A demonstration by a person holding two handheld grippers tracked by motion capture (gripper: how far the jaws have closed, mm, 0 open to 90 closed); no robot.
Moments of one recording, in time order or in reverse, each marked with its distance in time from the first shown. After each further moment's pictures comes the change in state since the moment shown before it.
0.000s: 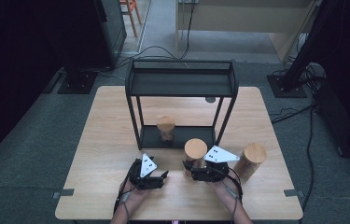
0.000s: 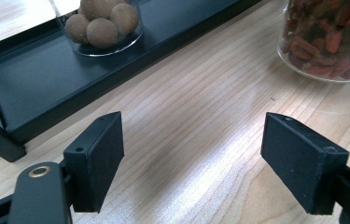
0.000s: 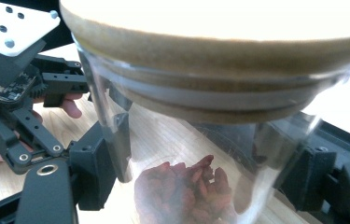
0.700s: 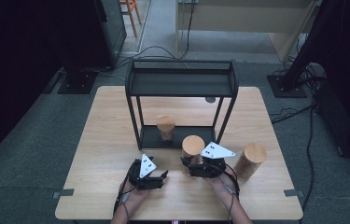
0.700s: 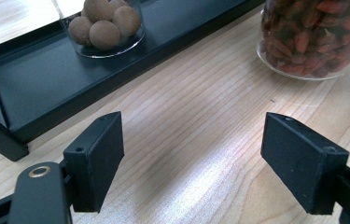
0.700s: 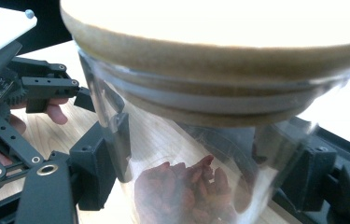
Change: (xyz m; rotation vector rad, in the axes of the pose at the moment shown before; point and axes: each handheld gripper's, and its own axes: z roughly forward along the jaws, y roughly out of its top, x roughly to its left) left arm 0.000 -0.001 -0.001 -0.011 0.005 -0.002; right arm -0.003 0.005 0.012 0.005 -0.018 -0.007
